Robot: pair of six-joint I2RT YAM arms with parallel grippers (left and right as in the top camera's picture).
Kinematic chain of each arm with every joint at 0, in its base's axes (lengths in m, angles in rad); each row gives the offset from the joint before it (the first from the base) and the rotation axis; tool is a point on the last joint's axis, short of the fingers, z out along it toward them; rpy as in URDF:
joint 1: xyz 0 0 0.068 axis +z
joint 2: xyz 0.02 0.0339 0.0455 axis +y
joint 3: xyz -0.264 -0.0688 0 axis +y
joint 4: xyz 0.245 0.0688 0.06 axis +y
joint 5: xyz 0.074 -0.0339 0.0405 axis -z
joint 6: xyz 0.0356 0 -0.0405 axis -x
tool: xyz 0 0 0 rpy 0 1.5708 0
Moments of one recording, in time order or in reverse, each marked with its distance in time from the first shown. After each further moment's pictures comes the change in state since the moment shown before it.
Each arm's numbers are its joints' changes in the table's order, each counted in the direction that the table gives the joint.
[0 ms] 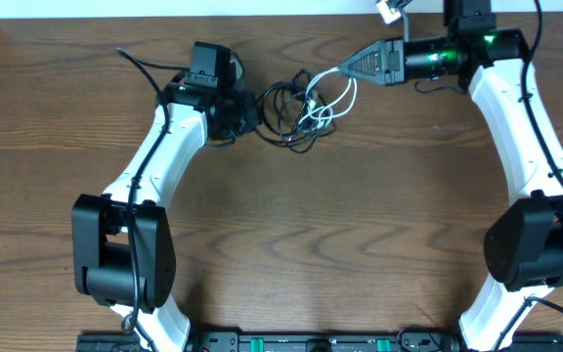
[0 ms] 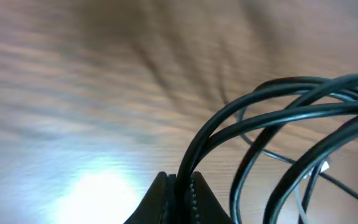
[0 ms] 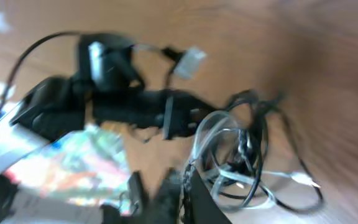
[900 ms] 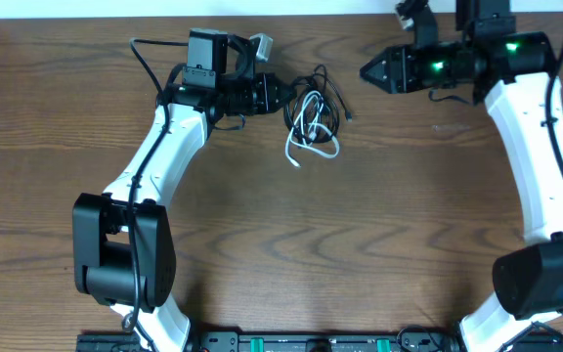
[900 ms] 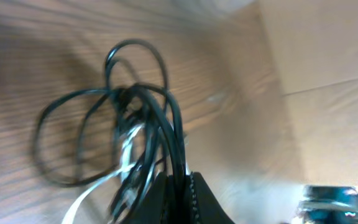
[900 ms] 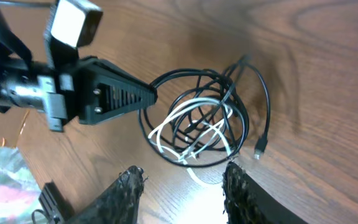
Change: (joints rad) left arm 0.002 0.002 0.007 -0.337 0.540 -0.095; right arm 0.040 -0.127 -0.003 0.161 0.477 0.071
